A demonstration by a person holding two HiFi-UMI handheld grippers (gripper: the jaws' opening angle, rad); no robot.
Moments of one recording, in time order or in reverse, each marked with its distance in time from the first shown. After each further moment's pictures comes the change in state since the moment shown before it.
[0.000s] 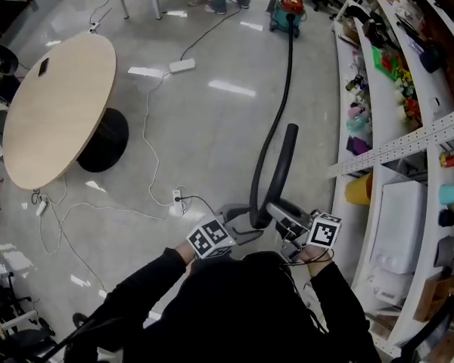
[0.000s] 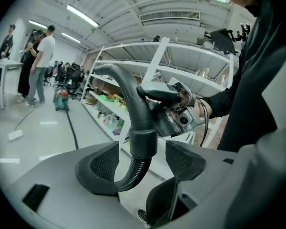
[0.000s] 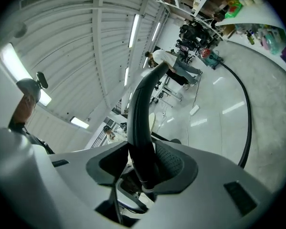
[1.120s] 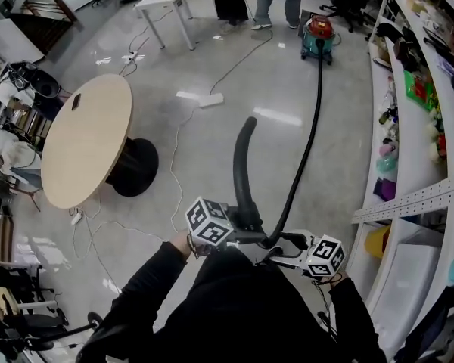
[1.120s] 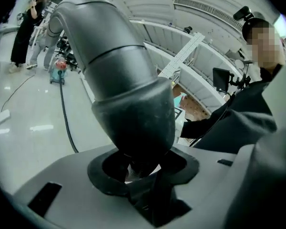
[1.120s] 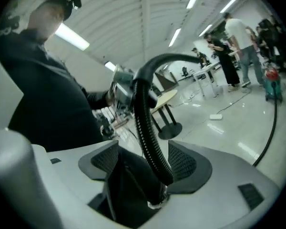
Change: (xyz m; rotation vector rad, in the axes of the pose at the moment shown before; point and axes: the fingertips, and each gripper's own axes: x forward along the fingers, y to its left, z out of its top) left arm 0.134 0.104 0.161 -0.264 0.227 -0.117; right arm -0.072 -0.127 0.093 -0.620 0.548 0.254
